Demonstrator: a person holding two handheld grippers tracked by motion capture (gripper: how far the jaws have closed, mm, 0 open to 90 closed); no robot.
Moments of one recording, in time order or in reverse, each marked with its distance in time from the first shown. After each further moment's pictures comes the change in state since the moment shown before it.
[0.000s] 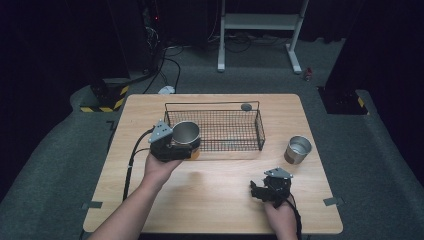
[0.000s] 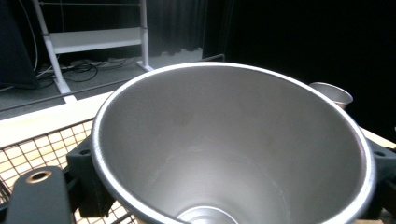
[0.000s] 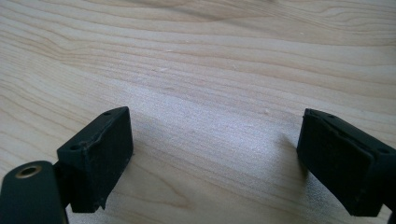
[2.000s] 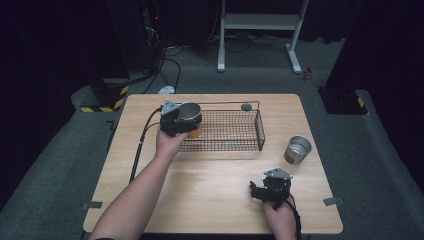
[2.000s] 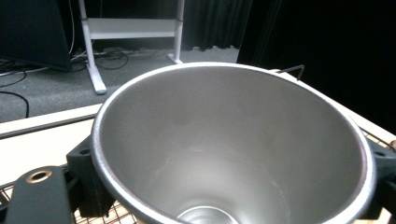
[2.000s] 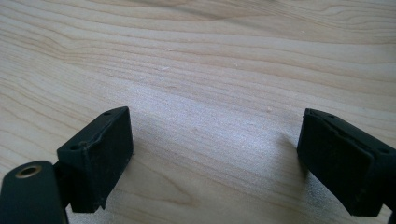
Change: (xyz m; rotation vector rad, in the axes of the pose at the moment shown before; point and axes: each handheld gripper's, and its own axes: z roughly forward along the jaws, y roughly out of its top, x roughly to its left) left arm 0.062 0.005 0.081 0.021 0.122 -0.091; right arm 0.001 -0.001 -0.001 -0.001 -0.005 -0.005
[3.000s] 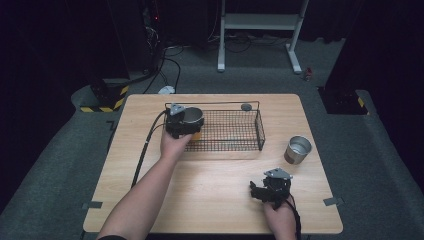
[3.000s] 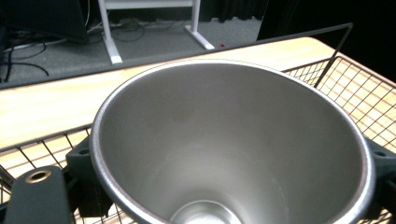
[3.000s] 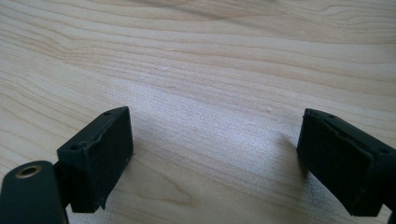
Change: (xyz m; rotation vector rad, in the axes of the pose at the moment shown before) left arm 0.001 -0.016 0.026 0.120 0.080 -0.003; right arm 0.000 0.000 0.000 -0.002 0.000 0.000
